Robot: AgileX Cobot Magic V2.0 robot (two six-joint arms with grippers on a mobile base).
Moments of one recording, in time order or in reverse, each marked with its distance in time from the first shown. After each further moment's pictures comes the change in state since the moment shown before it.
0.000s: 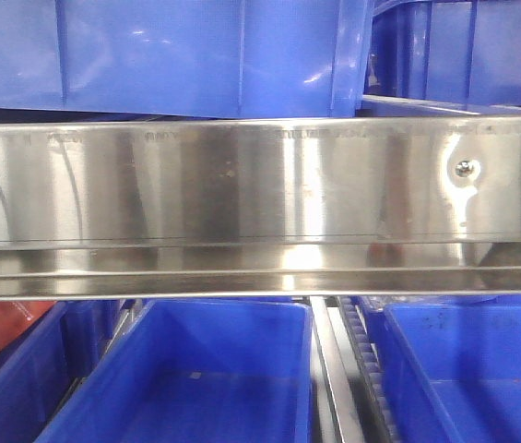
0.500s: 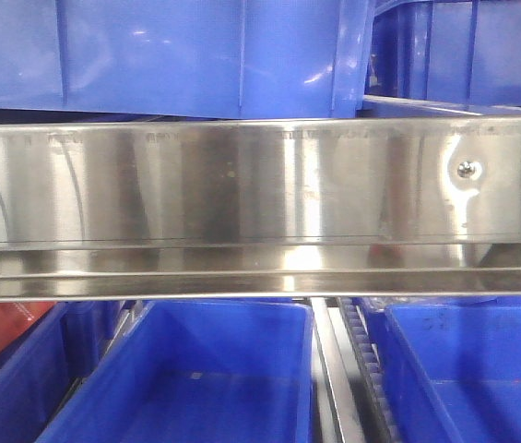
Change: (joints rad) left arm 0.066 -0.002 0.002 -0.047 0.000 0.022; right arm -0.017 0.014 0.000 0.041 0.000 0.007
